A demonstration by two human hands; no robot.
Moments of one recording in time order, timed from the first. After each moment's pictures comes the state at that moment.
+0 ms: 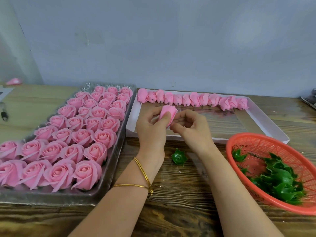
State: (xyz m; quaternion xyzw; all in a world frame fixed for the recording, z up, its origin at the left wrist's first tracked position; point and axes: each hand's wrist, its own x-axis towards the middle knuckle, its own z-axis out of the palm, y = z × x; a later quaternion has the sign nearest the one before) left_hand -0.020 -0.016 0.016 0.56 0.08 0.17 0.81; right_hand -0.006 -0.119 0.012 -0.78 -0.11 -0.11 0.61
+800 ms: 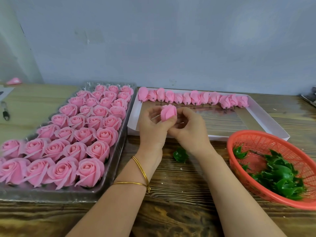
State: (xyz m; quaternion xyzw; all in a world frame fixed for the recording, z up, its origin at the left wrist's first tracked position) left_hand -0.023 -0.008 0.010 0.56 0.05 0.14 0.82; right_hand -0.012 -0.108 0.008 -0.79 -0.14 -0.15 0.58
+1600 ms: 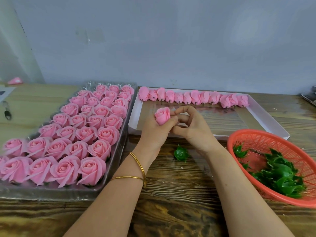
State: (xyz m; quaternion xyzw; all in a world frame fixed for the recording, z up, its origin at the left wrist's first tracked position) left_hand -0.015 0.001 0.001 0.64 -0.03 0.04 0.76; right_hand -0.012 -0.120 0.013 -0.70 -0.14 0.01 0.70
